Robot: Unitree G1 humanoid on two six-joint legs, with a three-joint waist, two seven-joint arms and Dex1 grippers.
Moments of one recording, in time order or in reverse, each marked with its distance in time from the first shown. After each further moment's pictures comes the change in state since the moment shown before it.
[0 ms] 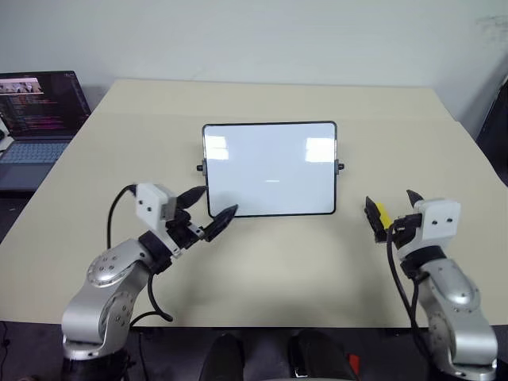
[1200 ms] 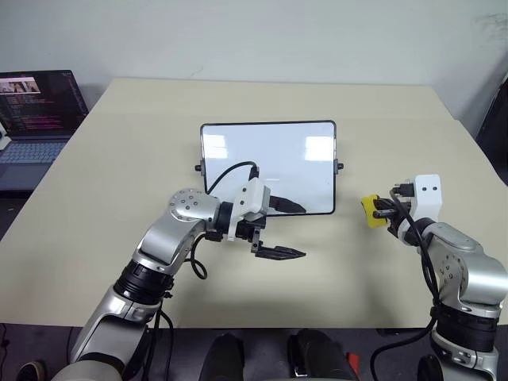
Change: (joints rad) left arm -0.560 0.100 -0.555 0.473 0.146 -0.262 -0.760; right arm -0.437 -0.139 -0.175 0.208 0.046 0.782 0.188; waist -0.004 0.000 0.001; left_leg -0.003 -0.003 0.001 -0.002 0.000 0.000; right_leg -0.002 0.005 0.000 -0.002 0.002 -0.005
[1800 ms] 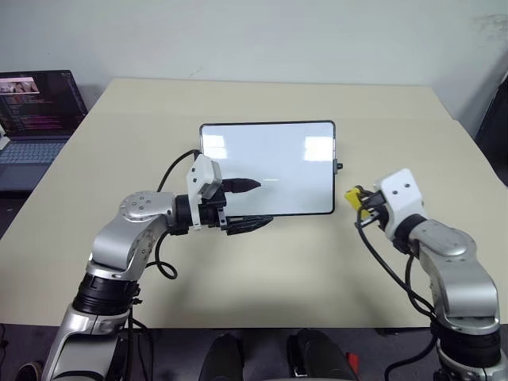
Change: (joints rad) left arm 0.069 0.080 0.205 -0.048 -0.141 0.180 0.162; right arm 0.111 -0.093 0.205 -0.253 -0.230 -0.091 0.114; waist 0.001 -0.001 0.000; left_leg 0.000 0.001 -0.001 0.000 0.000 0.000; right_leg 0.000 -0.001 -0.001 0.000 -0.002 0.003
